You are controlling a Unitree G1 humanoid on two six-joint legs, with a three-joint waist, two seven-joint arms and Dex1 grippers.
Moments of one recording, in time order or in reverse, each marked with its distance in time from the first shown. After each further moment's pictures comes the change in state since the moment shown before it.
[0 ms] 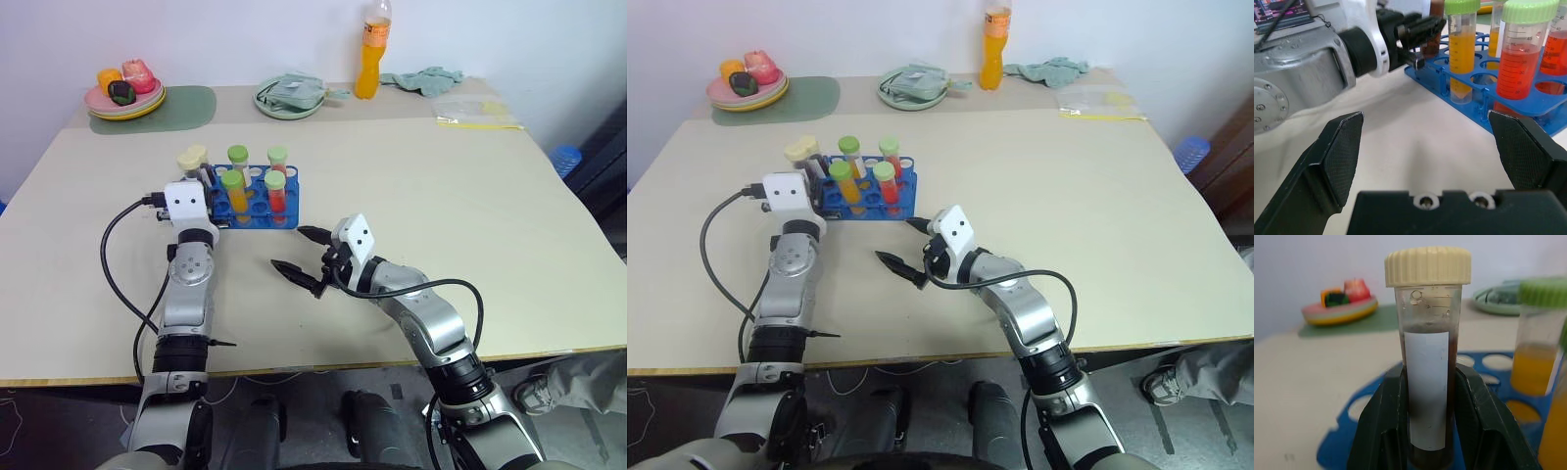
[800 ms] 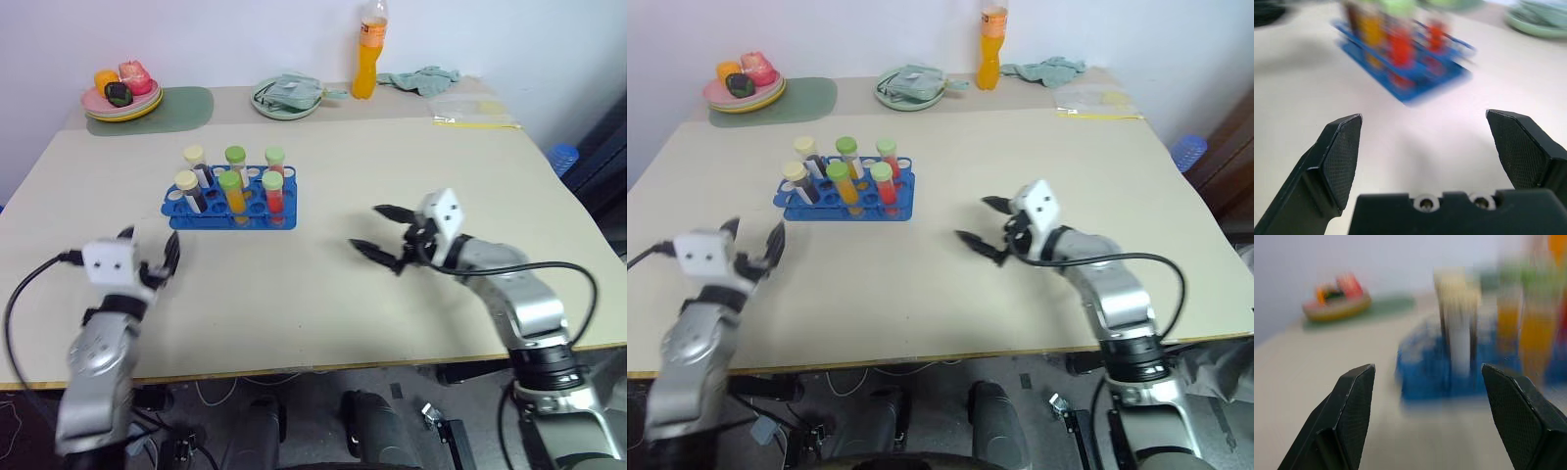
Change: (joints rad) left arm 0.630 0.258 0.186 -0.575 -0.278 0.156 -0.348; right arm 0.008 -0.404 -0.278 0.001 0.083 0.035 0.141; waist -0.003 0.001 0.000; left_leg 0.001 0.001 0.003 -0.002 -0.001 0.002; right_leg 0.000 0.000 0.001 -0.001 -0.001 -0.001
